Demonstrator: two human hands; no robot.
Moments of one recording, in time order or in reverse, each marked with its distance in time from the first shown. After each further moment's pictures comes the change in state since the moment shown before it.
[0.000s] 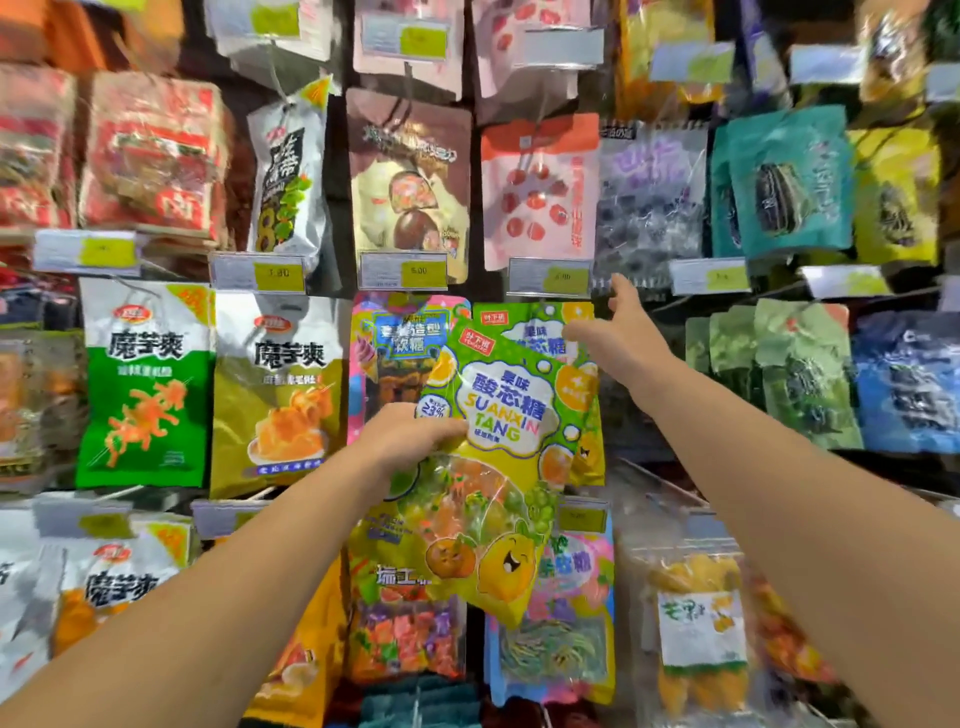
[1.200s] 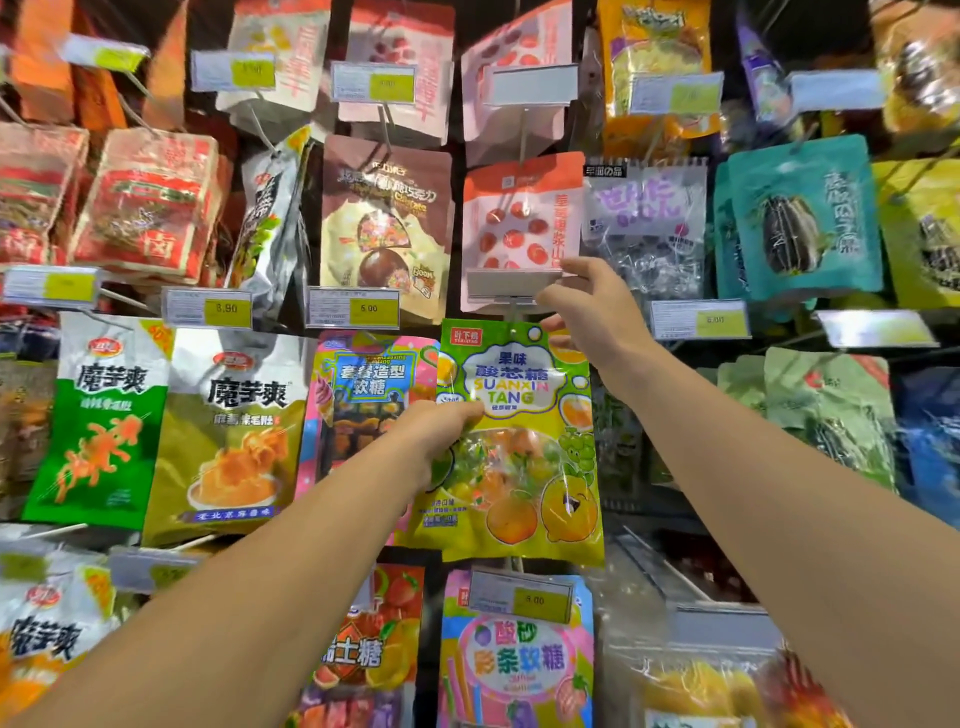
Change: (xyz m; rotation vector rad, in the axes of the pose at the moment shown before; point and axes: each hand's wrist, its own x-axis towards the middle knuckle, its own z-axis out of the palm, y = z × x) left_hand 0.066 0.052 0.084 -0.200 0.166 -0.108; right_hand 0.071 -0.004 -0.022 0.344 -0.086 -0.244
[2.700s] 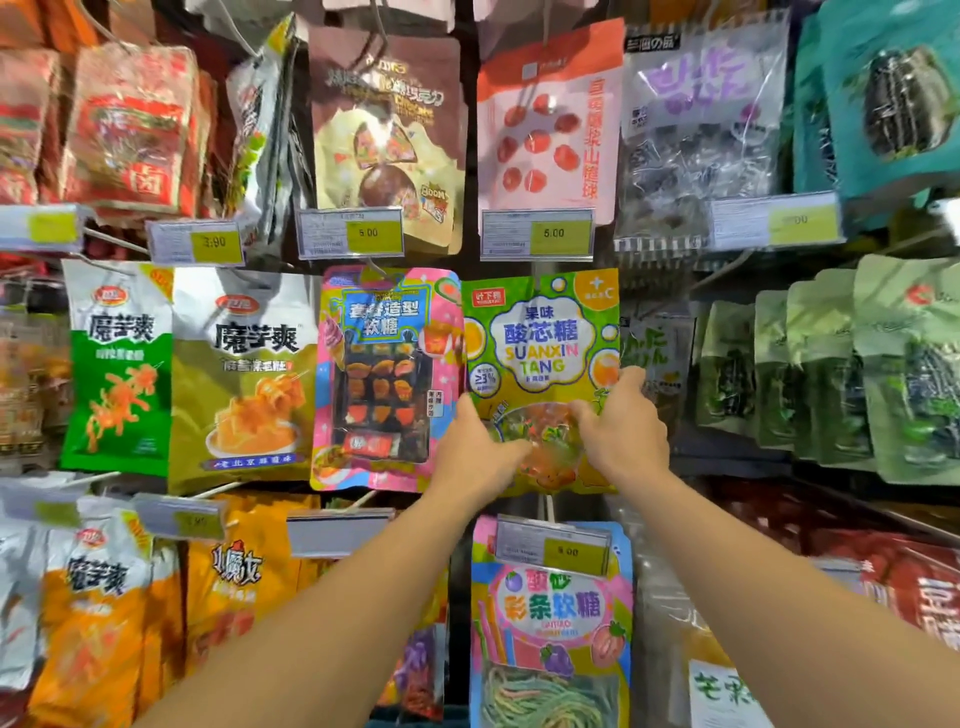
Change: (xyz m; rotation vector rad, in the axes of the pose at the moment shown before) left_hand -0.004 -0.079 0.028 0.519 0.105 0.204; right_hand -0.063 0.168 0.023 -0.709 0.100 0.300
